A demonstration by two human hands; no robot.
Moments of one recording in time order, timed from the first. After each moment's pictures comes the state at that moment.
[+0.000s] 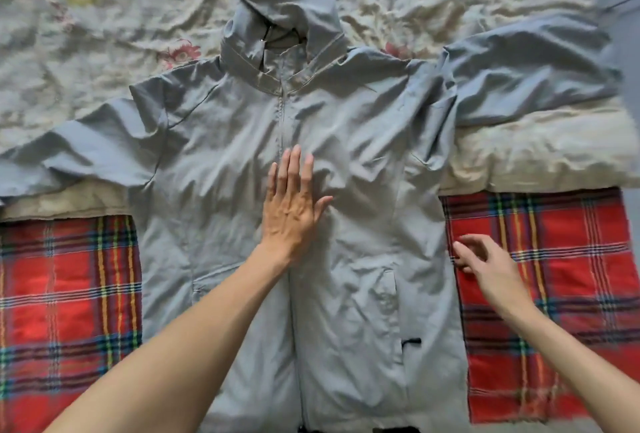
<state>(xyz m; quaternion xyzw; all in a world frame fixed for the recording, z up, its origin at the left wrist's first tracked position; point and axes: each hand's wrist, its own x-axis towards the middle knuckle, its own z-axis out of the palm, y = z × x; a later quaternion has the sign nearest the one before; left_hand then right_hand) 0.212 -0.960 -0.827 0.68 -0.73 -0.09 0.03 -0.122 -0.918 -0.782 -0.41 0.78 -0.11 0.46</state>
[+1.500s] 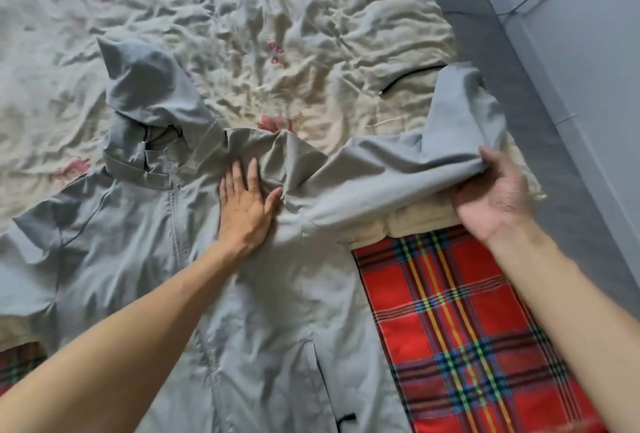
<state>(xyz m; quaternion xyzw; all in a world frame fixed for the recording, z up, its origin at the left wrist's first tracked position) 0.119 -1.104 -0.825 0.71 -0.68 -0.19 -0.02 -0.232 -1.092 -0.739 0.05 0.51 -0.61 0.60</state>
